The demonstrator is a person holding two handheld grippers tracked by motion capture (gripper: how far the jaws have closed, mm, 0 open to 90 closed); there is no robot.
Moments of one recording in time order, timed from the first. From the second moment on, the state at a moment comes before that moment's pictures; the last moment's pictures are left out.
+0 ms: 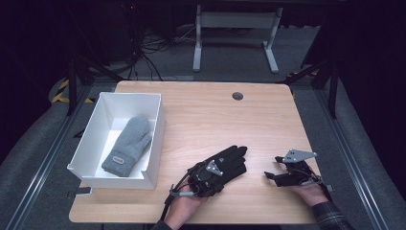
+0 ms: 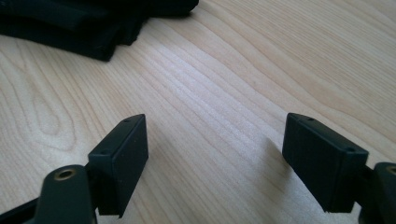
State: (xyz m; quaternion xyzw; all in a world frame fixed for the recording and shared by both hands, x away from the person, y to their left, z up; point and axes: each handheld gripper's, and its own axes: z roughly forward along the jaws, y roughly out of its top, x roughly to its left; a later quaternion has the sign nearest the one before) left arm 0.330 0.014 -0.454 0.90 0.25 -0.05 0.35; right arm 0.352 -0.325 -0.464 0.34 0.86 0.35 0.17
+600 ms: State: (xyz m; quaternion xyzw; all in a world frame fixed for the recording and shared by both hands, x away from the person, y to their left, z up) left arm 0.379 0.022 -0.420 0.90 0.24 0.00 0.37; right arm 0.354 -0.324 -0.469 0.35 0.85 0.36 0.17
